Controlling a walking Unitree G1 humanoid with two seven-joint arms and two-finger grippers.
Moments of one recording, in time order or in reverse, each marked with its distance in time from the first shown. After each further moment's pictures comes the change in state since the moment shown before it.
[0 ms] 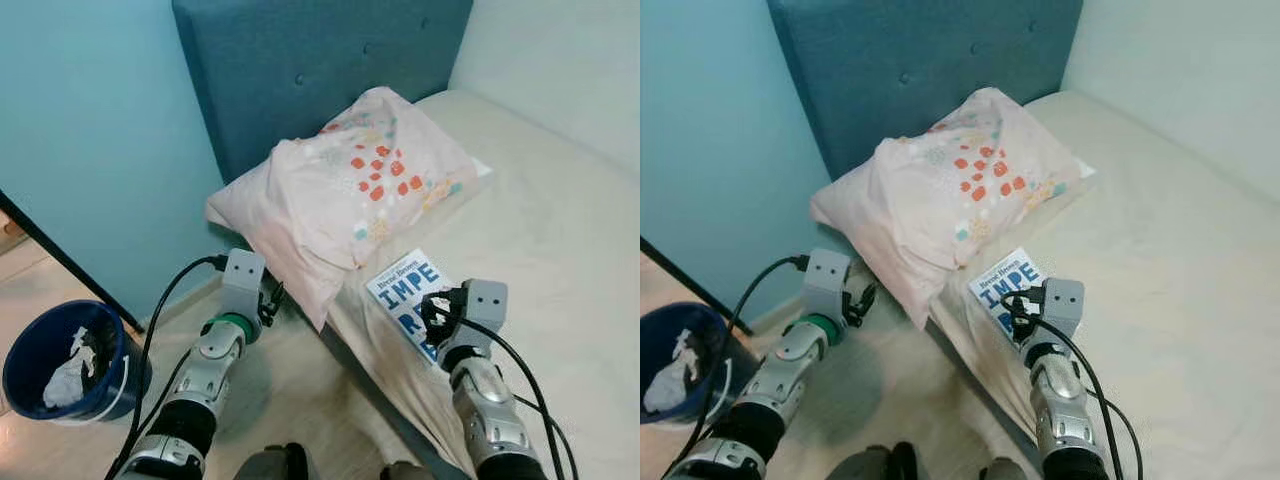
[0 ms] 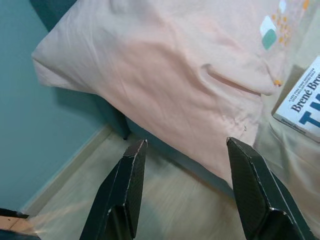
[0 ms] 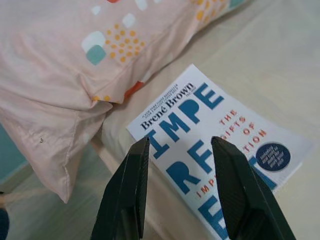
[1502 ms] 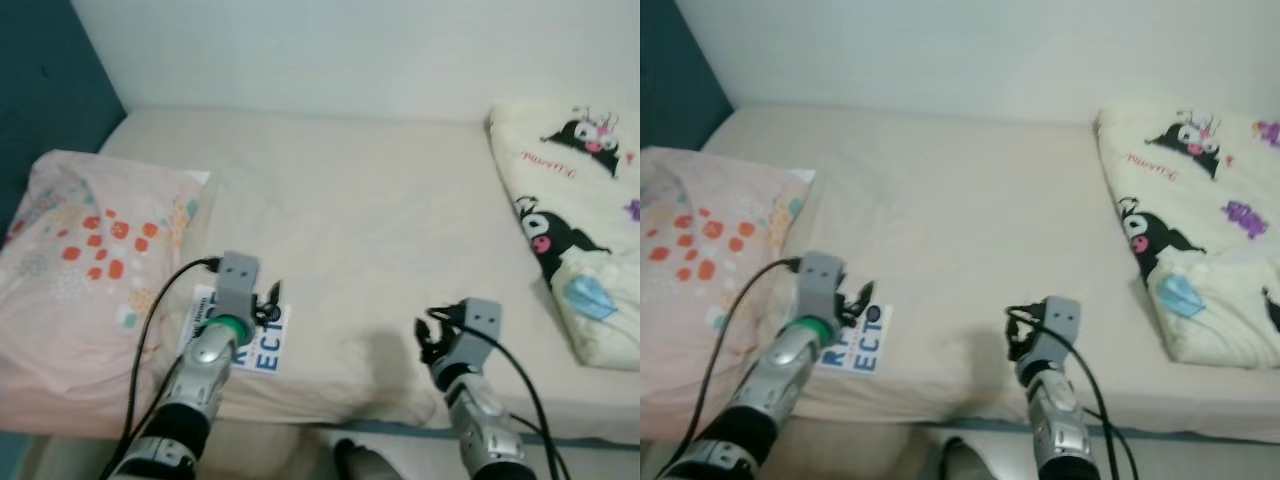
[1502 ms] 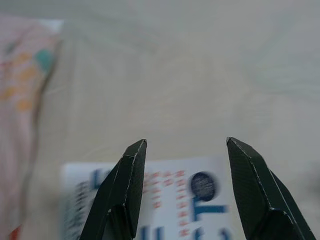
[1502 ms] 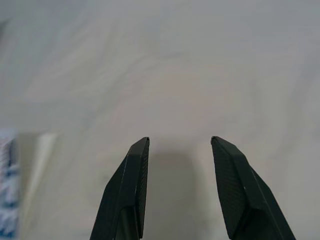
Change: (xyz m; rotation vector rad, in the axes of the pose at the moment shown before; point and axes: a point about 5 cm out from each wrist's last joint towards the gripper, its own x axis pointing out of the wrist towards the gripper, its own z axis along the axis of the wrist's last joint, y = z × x) left arm -0.009 0.010 -0.005 -0.065 -0.057 0.024; right arm -0.006 0.004 -0.020 0.056 0.094 0.055
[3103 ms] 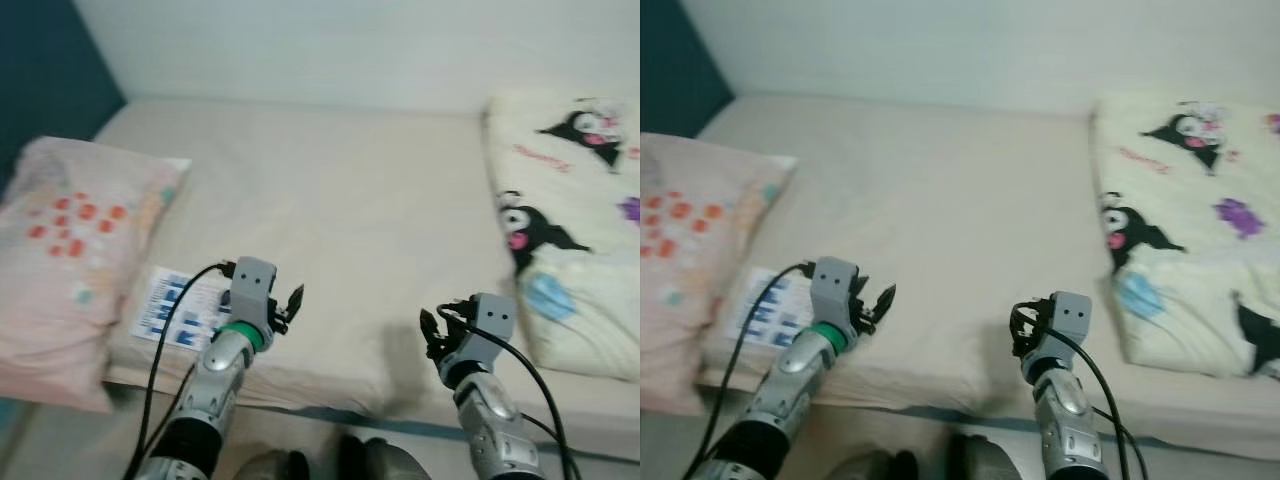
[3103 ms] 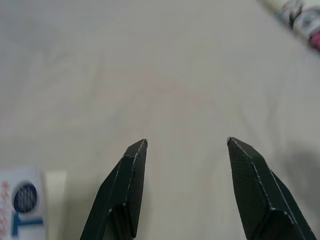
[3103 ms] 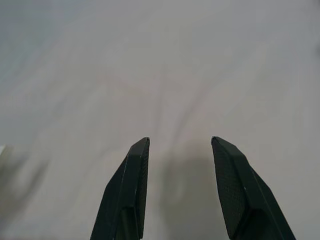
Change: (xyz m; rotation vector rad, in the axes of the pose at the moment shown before) left arm -0.010 -0.013 -0.003 0.006 0.000 -0.128; right arm -0.011 0.009 0.005 0.057 -0.035 0.045
